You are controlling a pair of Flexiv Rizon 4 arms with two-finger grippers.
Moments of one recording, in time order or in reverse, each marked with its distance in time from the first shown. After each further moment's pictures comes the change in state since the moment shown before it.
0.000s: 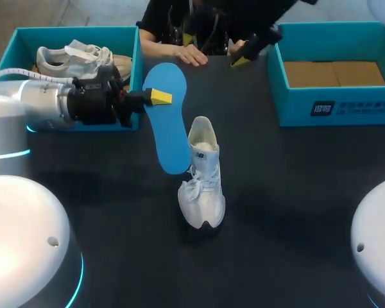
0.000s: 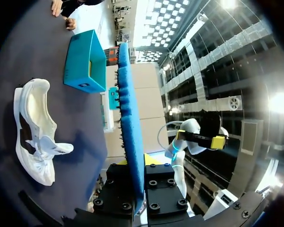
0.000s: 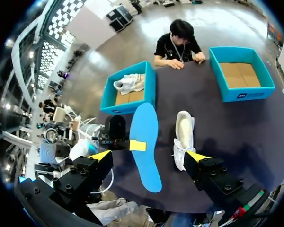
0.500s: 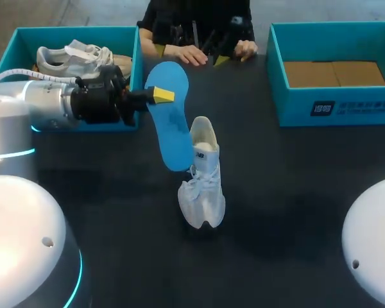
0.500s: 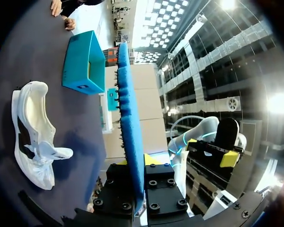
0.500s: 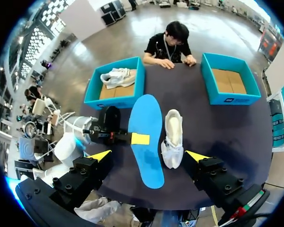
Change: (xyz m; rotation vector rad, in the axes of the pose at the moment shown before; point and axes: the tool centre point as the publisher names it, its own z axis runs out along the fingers) left arm -0.002 -0.010 0.005 0.006 0.016 0.002; right arm 0.029 -0.012 0.018 0.021 -0.225 -0.062
